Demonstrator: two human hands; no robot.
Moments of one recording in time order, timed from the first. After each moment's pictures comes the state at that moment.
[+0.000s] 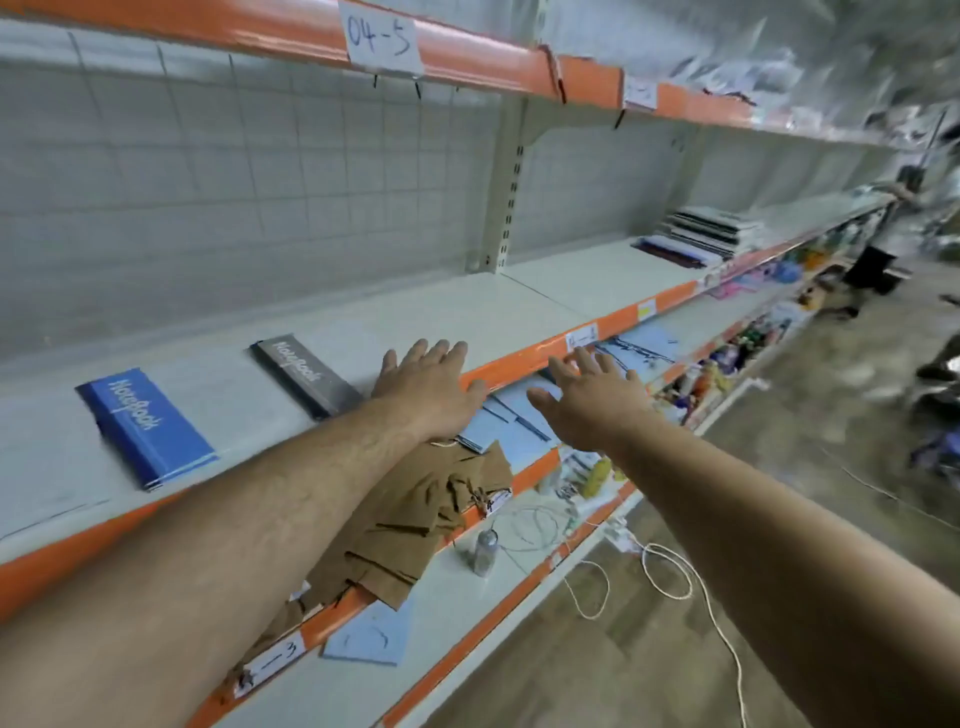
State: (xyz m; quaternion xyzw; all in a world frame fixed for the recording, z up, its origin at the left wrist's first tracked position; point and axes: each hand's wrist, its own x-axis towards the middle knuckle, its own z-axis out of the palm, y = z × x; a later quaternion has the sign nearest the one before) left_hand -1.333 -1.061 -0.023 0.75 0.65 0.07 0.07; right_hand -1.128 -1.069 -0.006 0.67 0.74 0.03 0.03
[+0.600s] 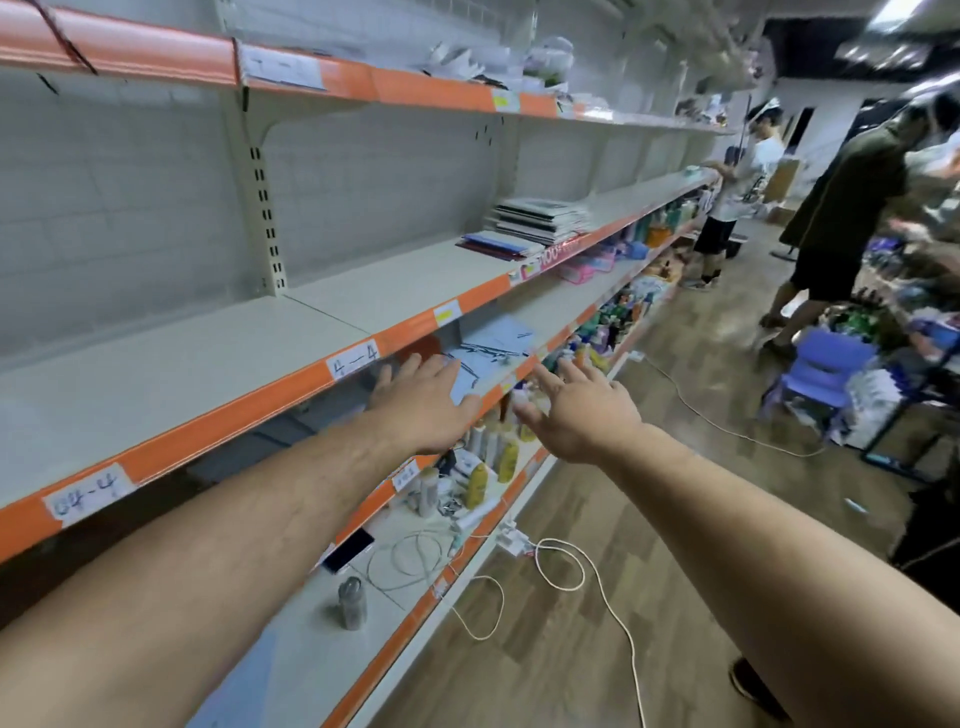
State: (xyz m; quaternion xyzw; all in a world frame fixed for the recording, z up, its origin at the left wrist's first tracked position) left_hand -1.010 -0.991 -0.023 0.83 0.55 0.03 0.05; right_hand -0.818 -1.053 -0.010 0.75 0.67 0.02 -0.01
